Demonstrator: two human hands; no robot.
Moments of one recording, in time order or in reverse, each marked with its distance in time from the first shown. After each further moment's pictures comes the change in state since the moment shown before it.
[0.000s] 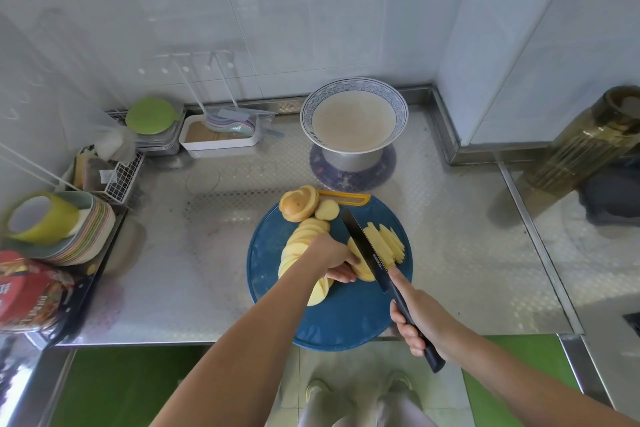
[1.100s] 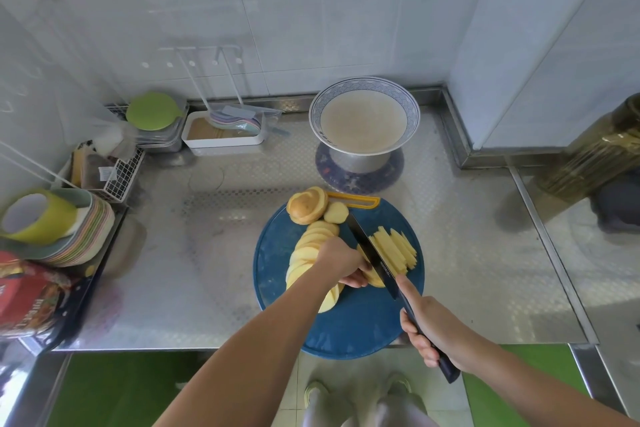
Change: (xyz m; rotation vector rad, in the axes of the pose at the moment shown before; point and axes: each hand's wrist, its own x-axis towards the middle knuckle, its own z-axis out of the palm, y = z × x) left_hand 0.006 -0.004 -0.002 0.038 -0.008 0.030; right_hand -0.003 -0.017 0.011 -0.078 -0.002 0.129
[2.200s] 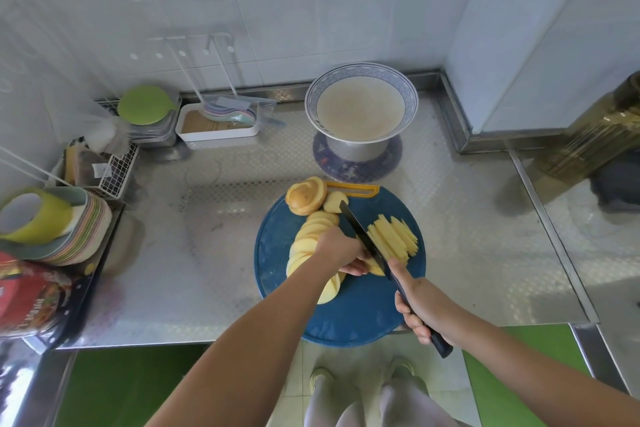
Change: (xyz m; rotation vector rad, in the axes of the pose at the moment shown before) left_hand -0.003 -0.001 -0.004 -0.034 -0.008 -0.001; right_hand 0.013 0.000 0.007 -0.119 0.101 -0.088
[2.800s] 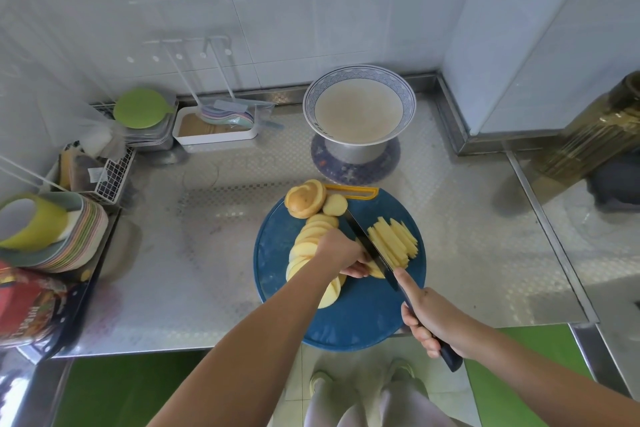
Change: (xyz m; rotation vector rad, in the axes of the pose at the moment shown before) left_hand 0.004 0.001 0.001 0.012 0.011 0.002; right_hand -0.004 0.007 -0.001 0.004 -0.011 0.054
